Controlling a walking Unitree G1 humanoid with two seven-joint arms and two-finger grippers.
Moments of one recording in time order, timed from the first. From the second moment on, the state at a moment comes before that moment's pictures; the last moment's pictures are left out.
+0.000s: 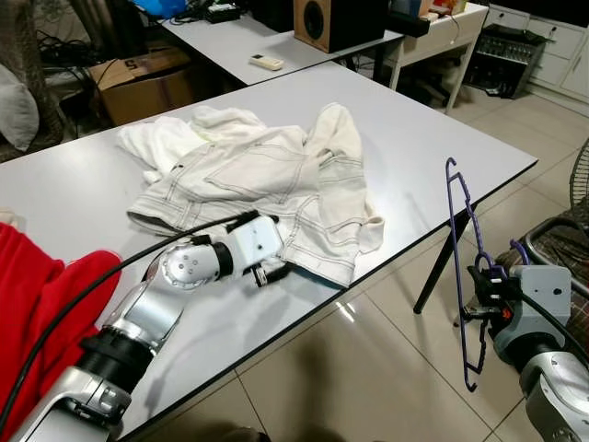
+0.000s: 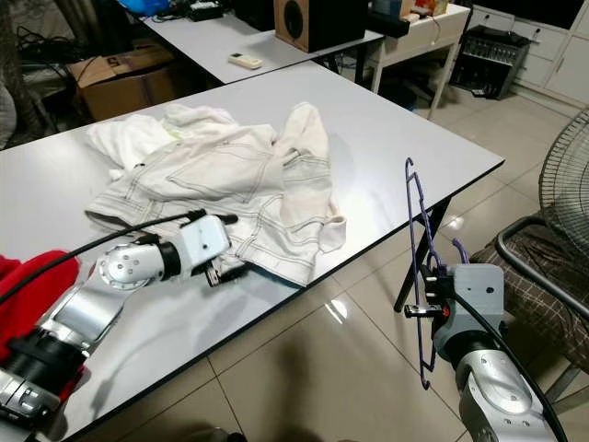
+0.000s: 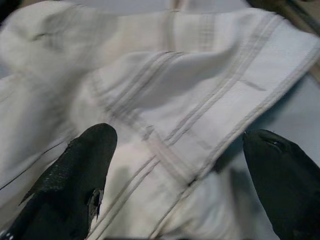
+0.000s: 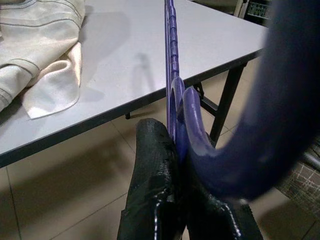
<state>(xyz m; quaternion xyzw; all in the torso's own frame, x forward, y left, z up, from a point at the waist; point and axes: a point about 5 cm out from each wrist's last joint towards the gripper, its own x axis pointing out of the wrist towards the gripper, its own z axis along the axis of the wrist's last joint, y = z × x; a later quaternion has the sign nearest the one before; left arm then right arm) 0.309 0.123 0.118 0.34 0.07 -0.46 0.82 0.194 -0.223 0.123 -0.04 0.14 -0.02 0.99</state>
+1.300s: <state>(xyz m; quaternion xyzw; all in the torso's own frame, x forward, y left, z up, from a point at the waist) 0.318 0.114 0.128 0.38 0.07 -0.49 0.78 0.195 -0.223 0.124 -0.05 0.13 -0.02 0.99</state>
